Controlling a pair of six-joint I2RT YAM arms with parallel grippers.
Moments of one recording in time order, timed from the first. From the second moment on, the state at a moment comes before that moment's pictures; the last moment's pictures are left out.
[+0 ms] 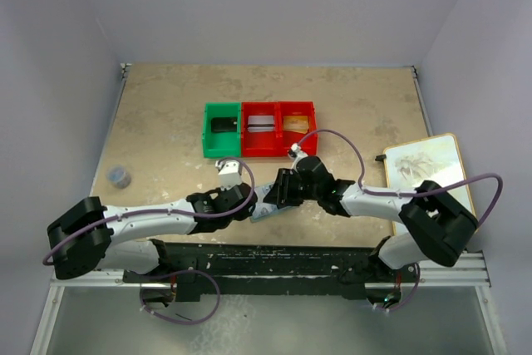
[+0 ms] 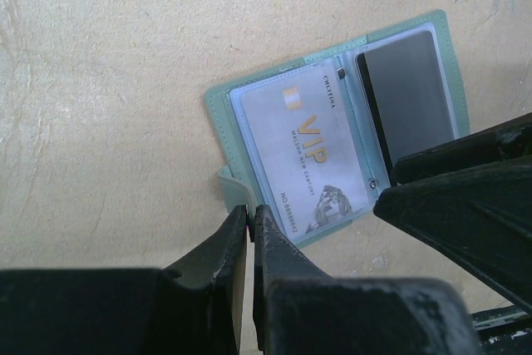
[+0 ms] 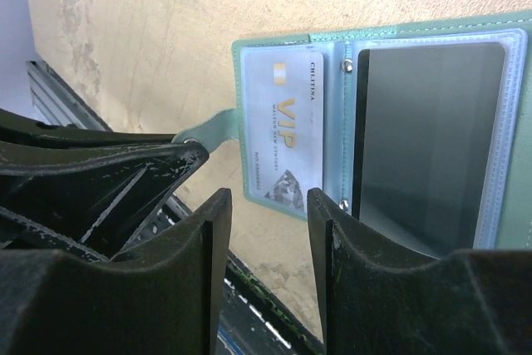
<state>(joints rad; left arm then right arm) -1.09 1.26 0.59 -0.27 -0.52 -1.04 0.81 1.43 0.56 0.21 -0.21 0.86</state>
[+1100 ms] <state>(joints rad) -1.09 1.35 0.68 -0.04 -0.36 -1.07 0.77 1.48 0.52 0.29 -0.18 0.88</state>
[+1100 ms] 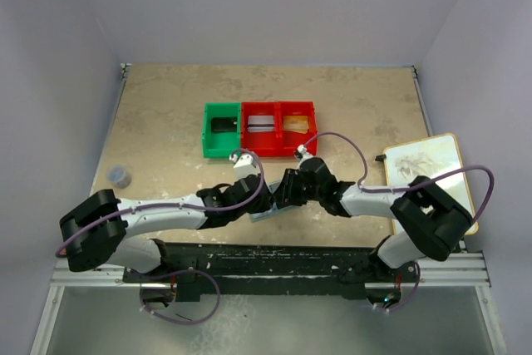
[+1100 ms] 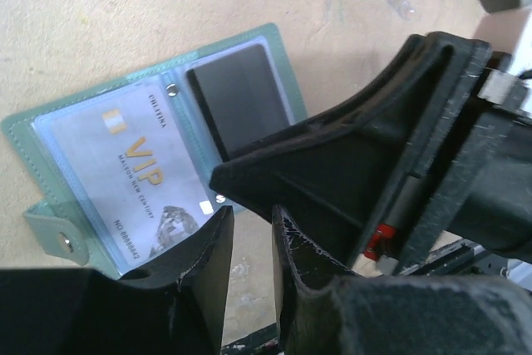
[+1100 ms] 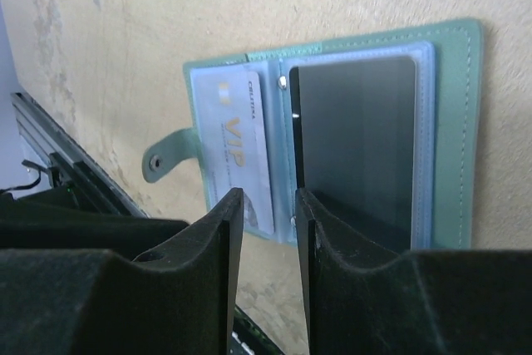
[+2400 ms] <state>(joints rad) -1.08 1.32 0.48 -0.06 -0.48 -1.14 0.76 1.64 0.47 0.56 -0.33 0.96</state>
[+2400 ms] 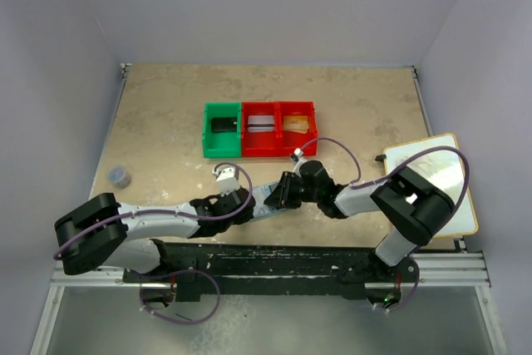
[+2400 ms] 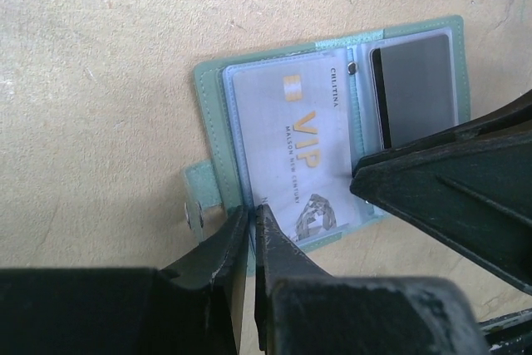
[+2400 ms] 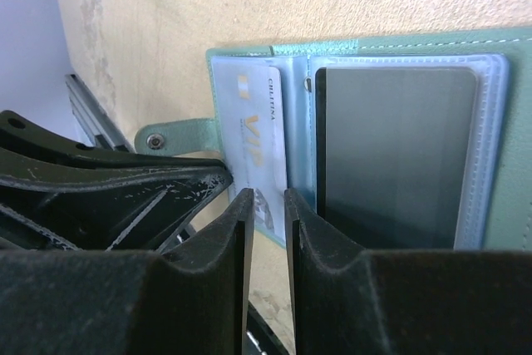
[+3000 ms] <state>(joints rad) -1.08 1.34 0.51 -0.08 -0.48 -1.08 0.76 1.68 0.48 0.61 -0.31 0.95</state>
